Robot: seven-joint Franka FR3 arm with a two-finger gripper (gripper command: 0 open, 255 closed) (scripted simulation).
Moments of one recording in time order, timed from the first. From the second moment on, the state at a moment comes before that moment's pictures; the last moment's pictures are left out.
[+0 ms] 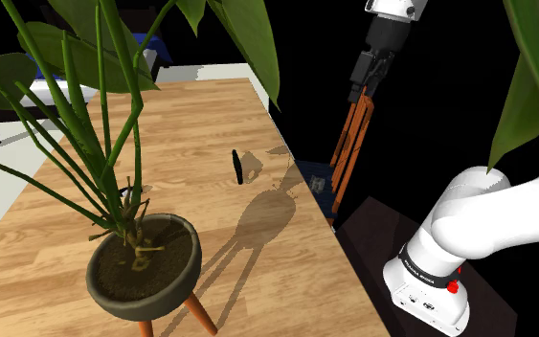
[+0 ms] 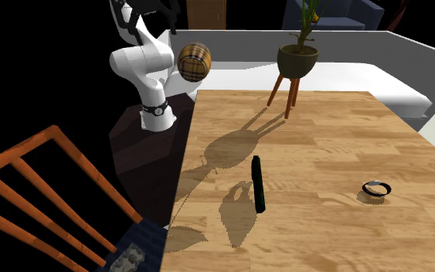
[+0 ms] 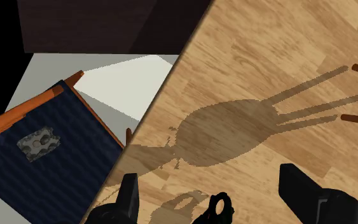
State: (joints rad) arm 0.00 -0.82 -0.07 -2.27 0.10 1.50 -0.09
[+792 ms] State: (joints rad) arm -0.02 -0.60 0.10 -2.32 0.14 1.80 0.15
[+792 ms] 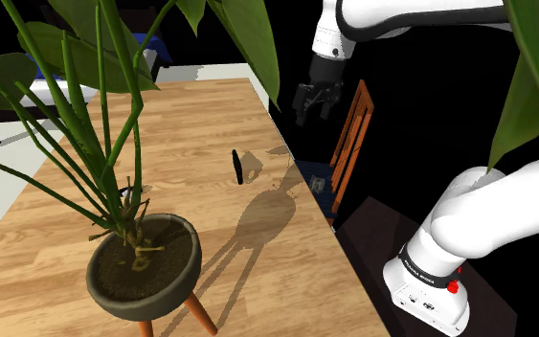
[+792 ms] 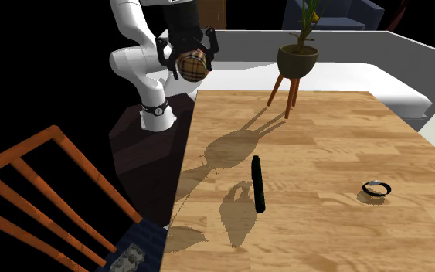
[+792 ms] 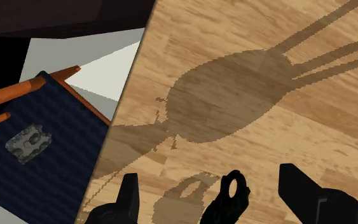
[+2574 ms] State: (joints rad) arm -0.01 0.37 0.25 -1.80 -0.18 2.19 0.84
